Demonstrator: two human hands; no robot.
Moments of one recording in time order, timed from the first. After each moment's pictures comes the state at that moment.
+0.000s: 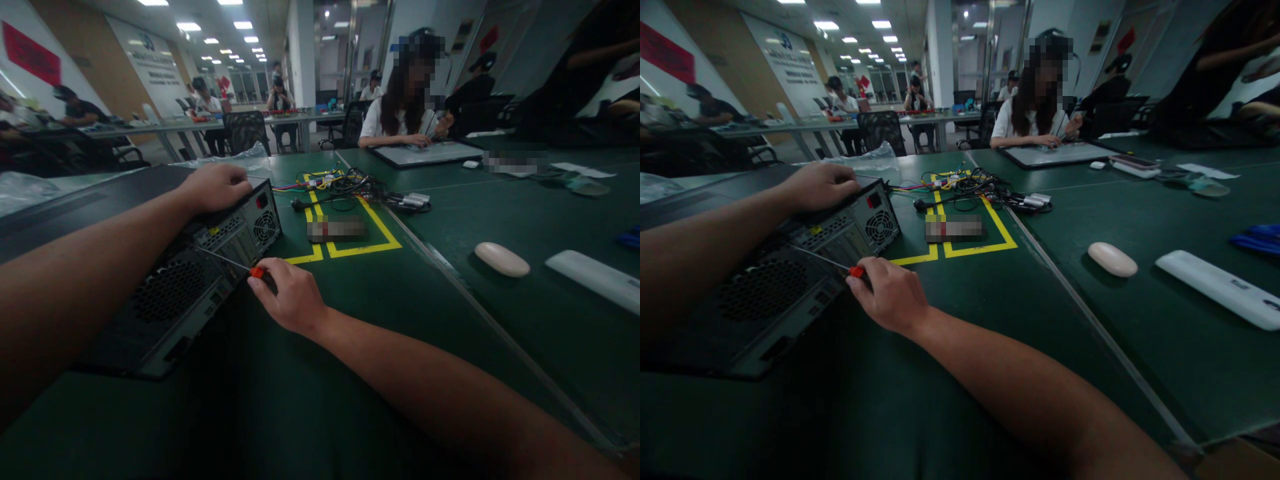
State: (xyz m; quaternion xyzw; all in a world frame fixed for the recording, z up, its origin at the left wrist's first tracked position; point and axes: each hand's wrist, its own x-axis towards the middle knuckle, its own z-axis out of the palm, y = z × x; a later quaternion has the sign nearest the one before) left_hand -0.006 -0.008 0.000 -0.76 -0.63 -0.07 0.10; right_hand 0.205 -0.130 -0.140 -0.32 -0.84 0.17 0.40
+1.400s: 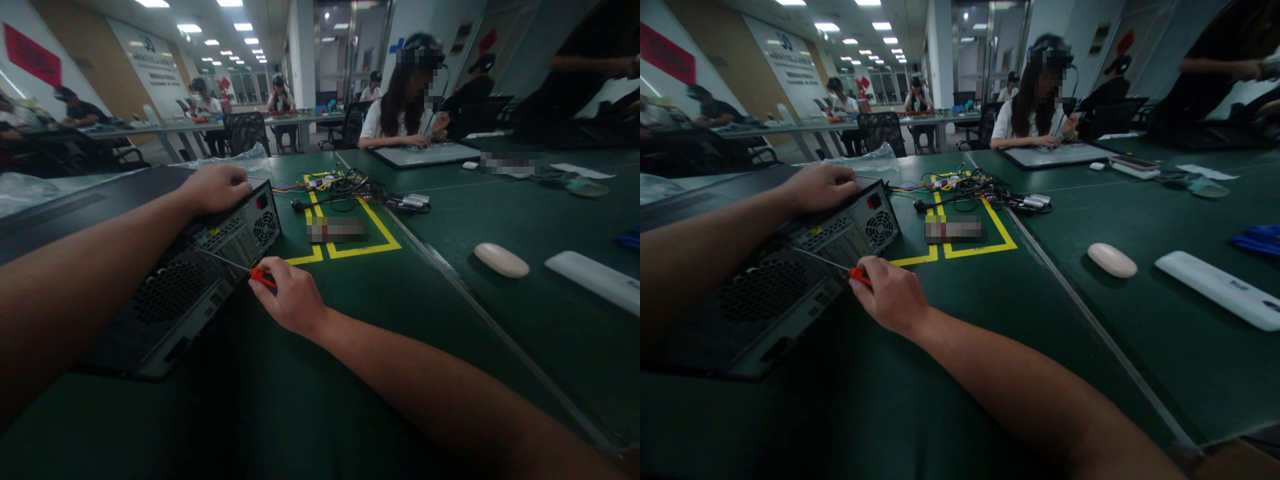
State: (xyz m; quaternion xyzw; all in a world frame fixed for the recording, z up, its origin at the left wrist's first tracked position) left_hand -0.008 -0.005 -0.003 -0.76 -0.63 -0.07 0.11; right_hand 0.206 -0.128 -0.144 -0.31 -0.84 0.18 0.40
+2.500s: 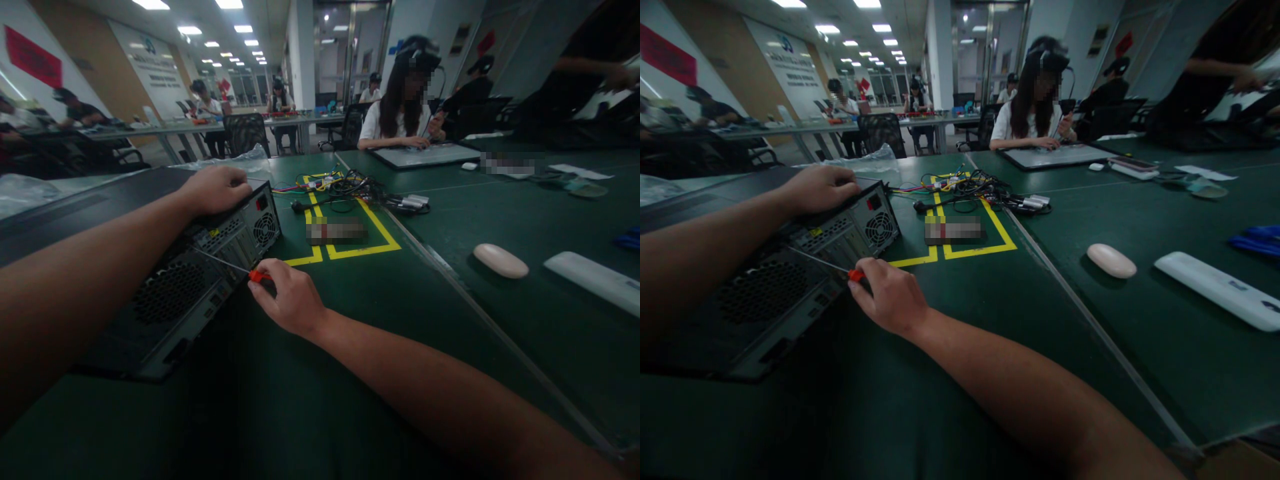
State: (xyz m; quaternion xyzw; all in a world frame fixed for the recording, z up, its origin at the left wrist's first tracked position) left_hand -0.009 -0.005 -0.002 -0.77 -0.63 -0.07 0.11; right_hand 0.205 -0.127 -0.147 -0.30 -0.85 0.17 0.40
